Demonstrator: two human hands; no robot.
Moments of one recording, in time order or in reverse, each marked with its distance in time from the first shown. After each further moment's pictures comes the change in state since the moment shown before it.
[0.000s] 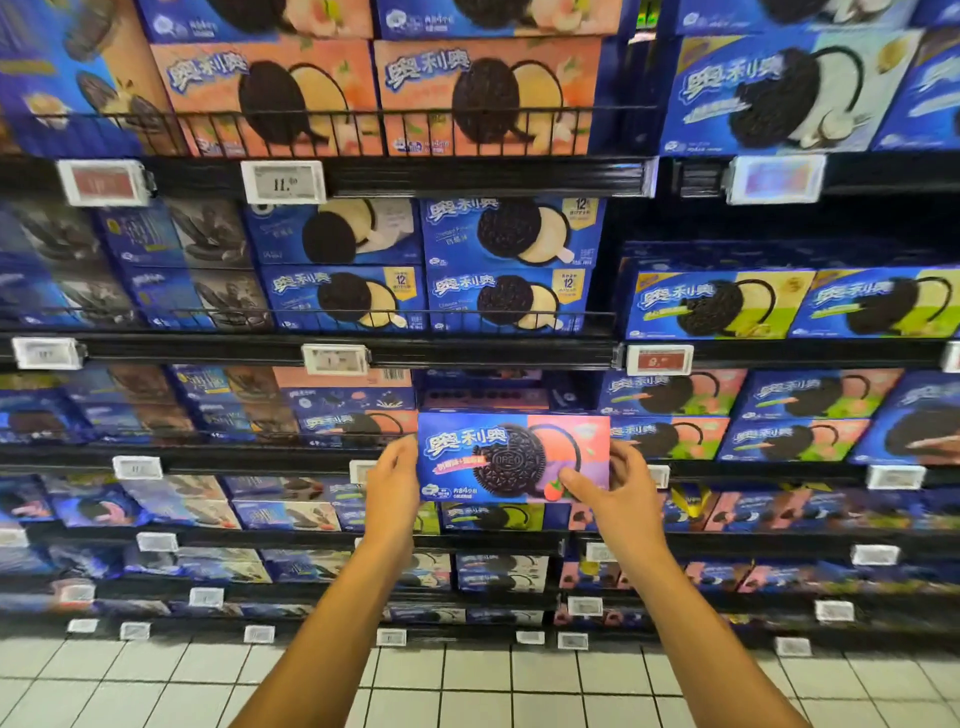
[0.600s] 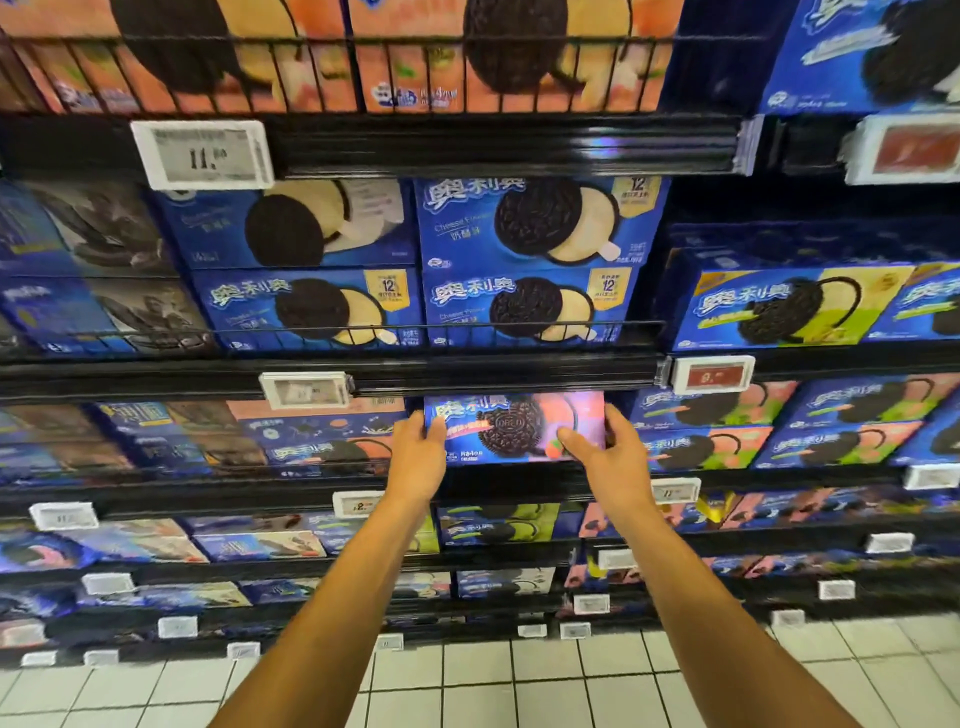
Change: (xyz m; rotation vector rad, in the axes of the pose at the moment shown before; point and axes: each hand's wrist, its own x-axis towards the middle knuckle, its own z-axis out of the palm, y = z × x) left_hand 0.134 0.007 0.035 0.271 -0.154 0.014; right_hand 0.118 0.024 0.058 -0.142 0.072 0.019
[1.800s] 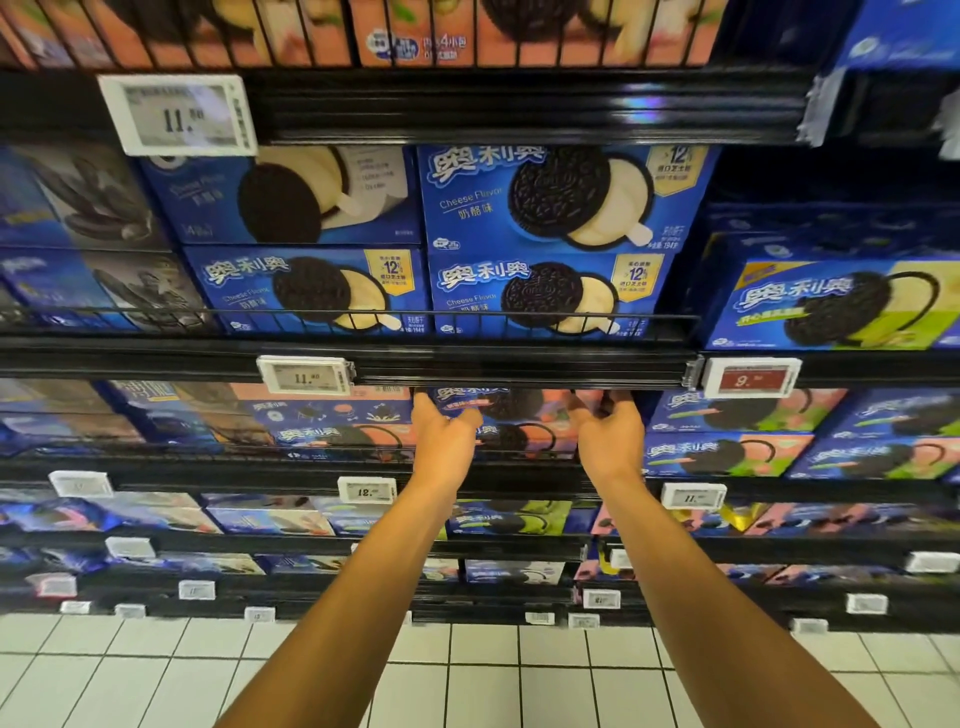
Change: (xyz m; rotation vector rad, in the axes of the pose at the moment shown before) left_hand -0.006 0.019 0.026 -0.154 0.057 -0.068; right_hand 0.047 0.008 0.031 -0.123 0.169 0.023
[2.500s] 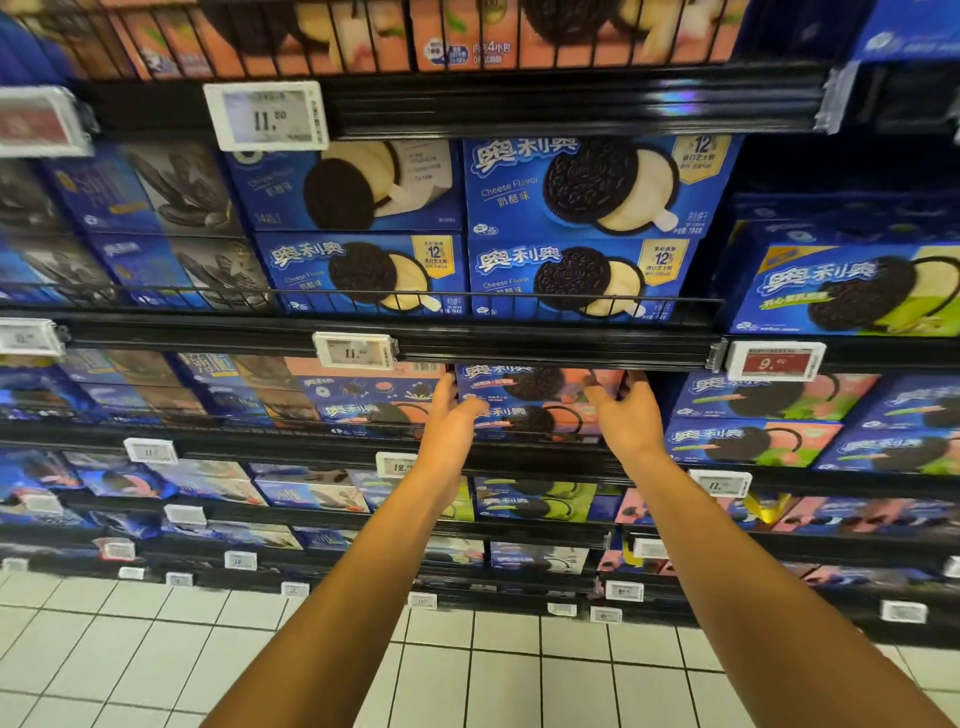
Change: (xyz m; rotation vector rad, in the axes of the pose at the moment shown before) left_hand -0.021 -0.002 -0.035 -0.091 -0.090 -0.024; right_hand -0.004 -0.010 -0.002 -0.079 -0.153 0.032
